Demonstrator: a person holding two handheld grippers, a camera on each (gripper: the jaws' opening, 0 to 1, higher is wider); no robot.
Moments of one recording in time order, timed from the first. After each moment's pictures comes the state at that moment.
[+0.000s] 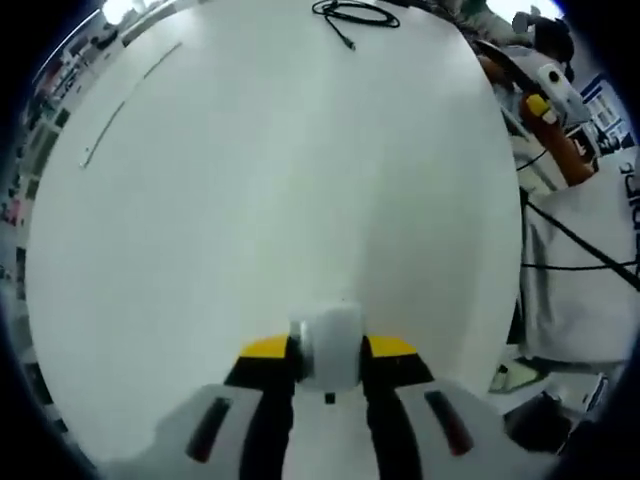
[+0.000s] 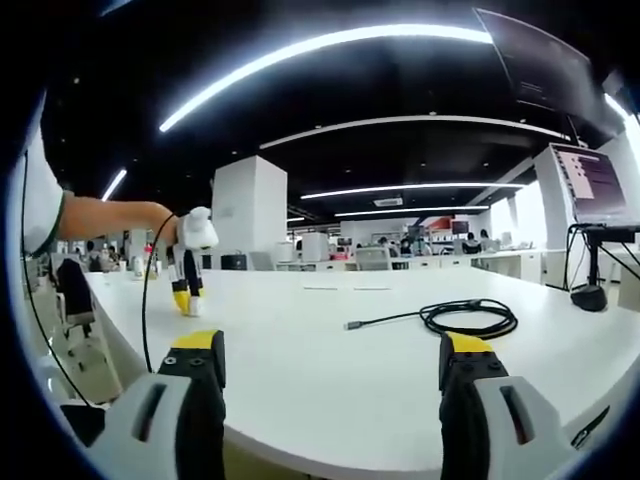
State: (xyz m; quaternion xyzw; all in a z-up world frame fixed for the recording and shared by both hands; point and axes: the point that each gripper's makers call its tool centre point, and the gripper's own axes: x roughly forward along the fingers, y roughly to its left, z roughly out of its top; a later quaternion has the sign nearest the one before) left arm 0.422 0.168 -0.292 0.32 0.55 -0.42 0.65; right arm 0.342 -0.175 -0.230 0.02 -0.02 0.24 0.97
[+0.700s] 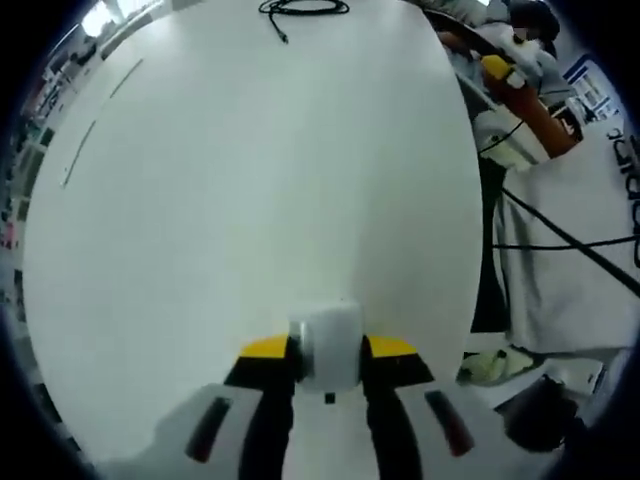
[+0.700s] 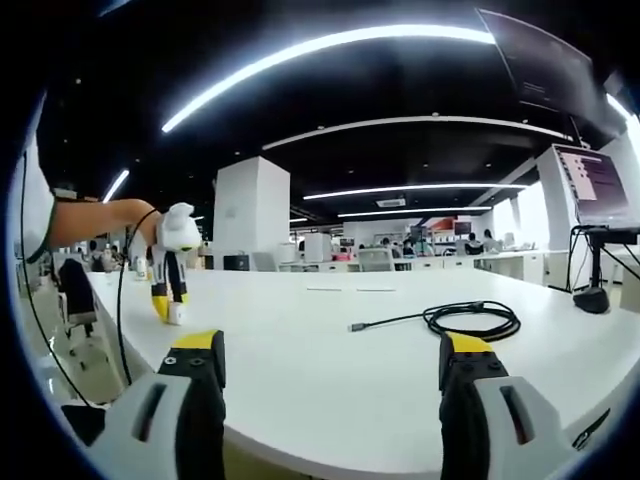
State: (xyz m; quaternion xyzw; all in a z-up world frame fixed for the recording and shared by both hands) left arm 0.370 0.156 -0.294 0.34 0.54 -0.45 0.62; right arm 0.341 -0.171 -0.228 0.02 -0.02 0.25 0.97
